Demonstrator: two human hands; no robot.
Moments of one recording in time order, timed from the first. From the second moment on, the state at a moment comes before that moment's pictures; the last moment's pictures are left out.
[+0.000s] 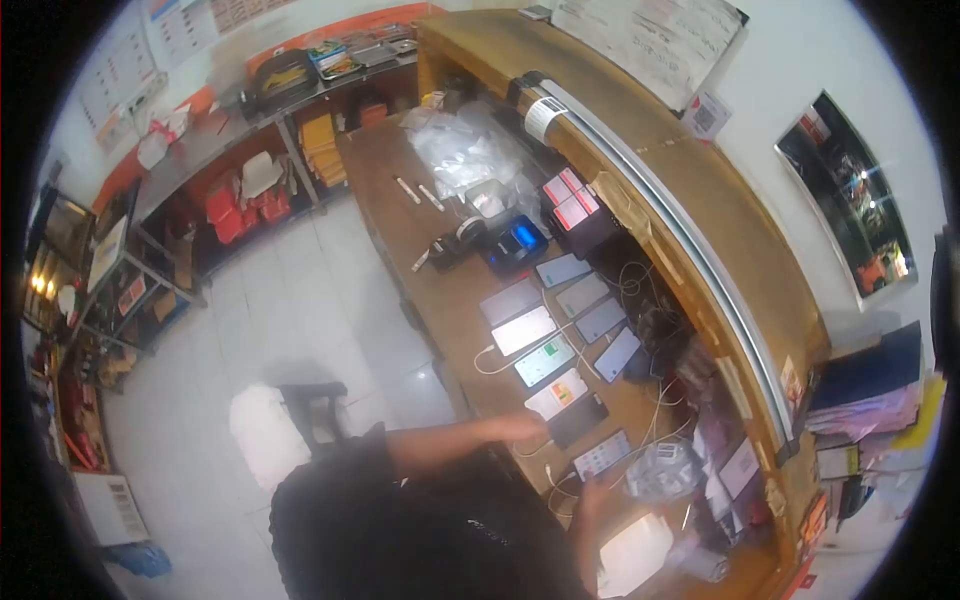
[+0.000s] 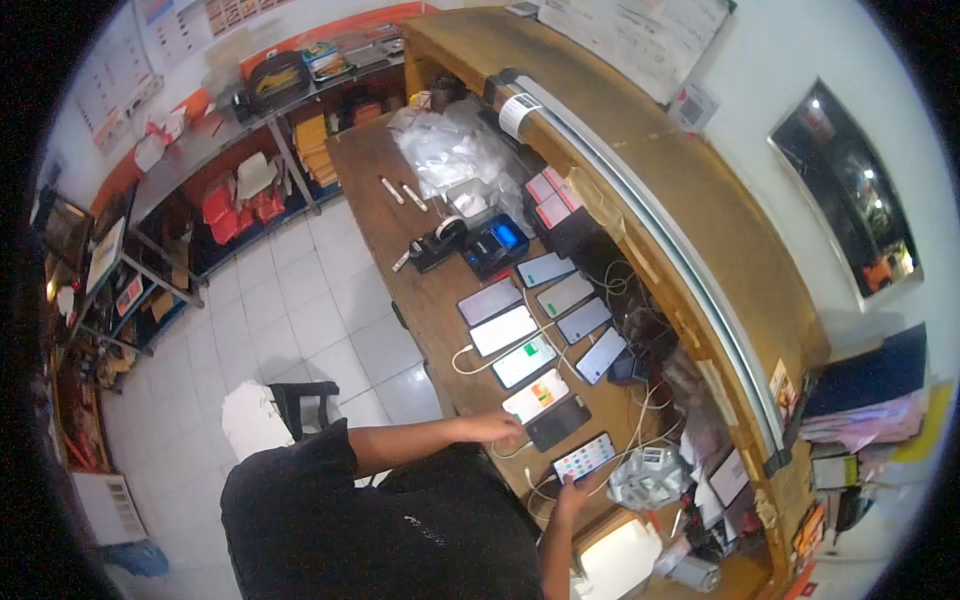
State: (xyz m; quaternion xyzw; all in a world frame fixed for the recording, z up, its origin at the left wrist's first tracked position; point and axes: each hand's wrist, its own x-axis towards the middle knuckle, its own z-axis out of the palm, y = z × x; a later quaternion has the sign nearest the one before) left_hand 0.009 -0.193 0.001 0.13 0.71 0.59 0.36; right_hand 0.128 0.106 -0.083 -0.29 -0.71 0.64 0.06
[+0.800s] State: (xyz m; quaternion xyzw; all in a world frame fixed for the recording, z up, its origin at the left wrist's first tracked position) left_hand 0.253 -0.395 0.032 -0.04 0.80 0.42 0.42; right_hand 0.145 -0.018 0.006 -0.15 -0.64 0.71 -0.27
